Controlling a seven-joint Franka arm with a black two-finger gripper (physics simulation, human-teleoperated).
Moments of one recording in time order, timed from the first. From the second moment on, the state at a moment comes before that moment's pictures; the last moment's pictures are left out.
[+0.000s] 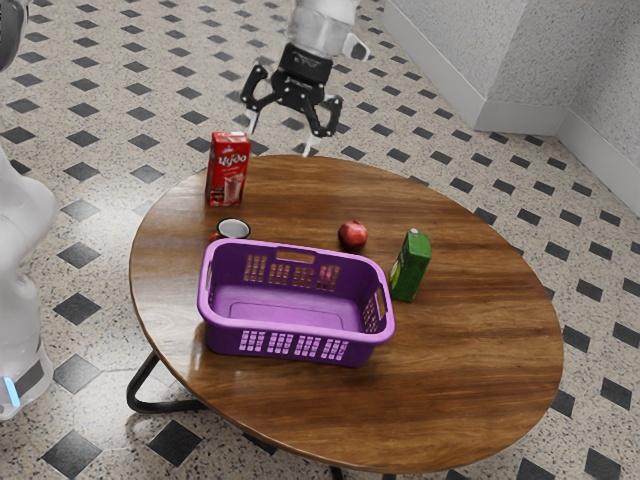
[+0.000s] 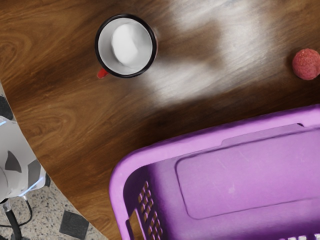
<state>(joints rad) -0.44 -0.25 0.45 -1.67 -0.10 1.24 -1.16</state>
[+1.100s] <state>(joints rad) -0.30 0.07 0.51 -1.84 -0.32 1.93 -1.42</state>
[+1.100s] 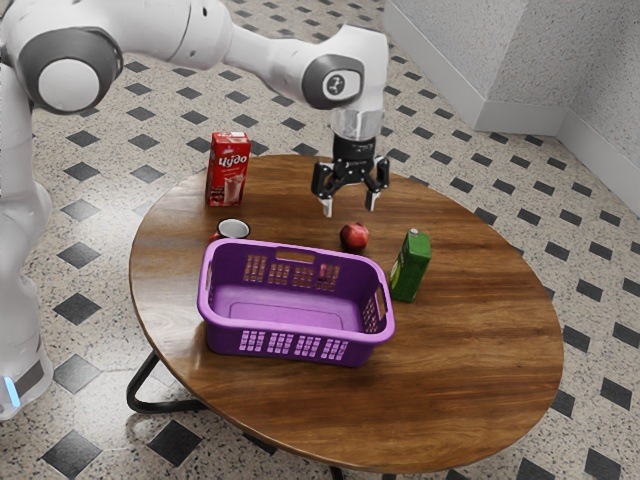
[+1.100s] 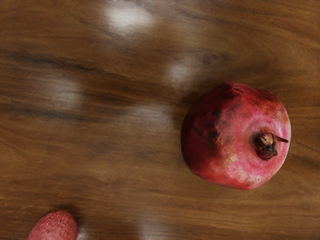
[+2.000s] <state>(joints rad) -0.20 0.18 0.46 -1.85 -0.46 2.11 -1.19</state>
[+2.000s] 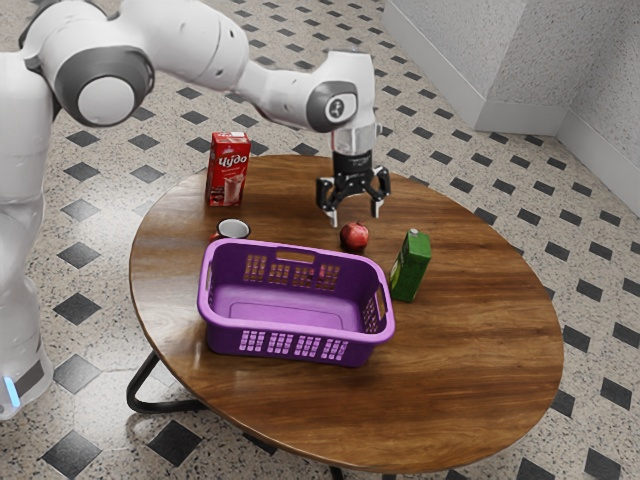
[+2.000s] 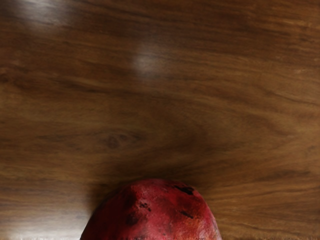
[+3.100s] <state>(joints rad) -0.20 0.24 0.46 -1.88 -0.61 2.13 -1.13</state>
